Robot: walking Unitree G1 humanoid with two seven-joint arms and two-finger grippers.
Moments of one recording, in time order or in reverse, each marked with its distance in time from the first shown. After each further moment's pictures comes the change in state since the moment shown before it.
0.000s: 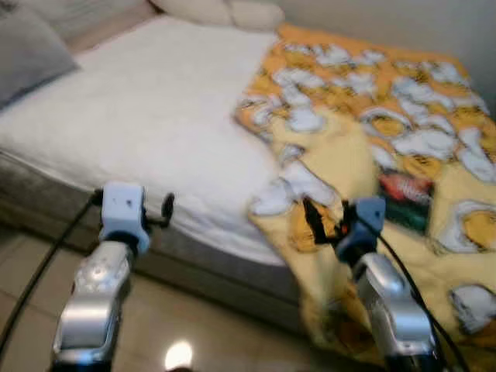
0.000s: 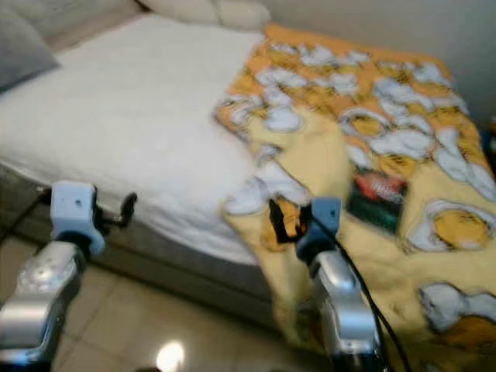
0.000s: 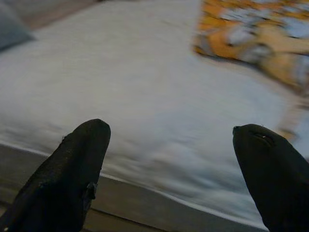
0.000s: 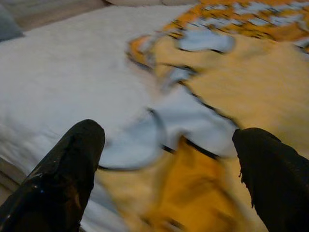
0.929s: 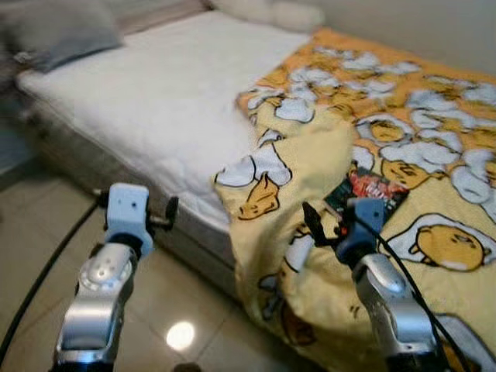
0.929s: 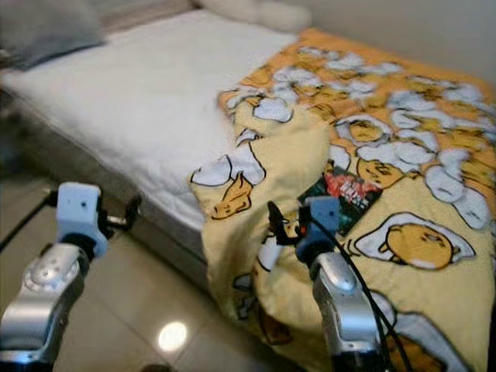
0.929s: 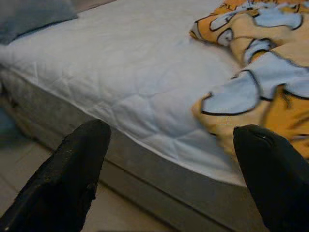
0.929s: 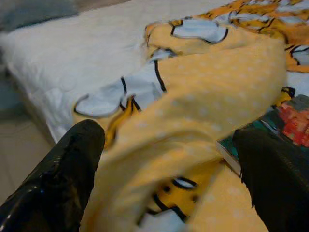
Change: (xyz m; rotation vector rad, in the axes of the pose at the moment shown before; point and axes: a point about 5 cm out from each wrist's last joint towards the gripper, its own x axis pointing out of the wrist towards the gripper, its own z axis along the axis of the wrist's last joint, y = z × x) left arm 0.000 -0.006 -0.002 0.007 0.005 -0.030; right arm -0.001 -0.003 -0.001 -0.017 0.014 0.010
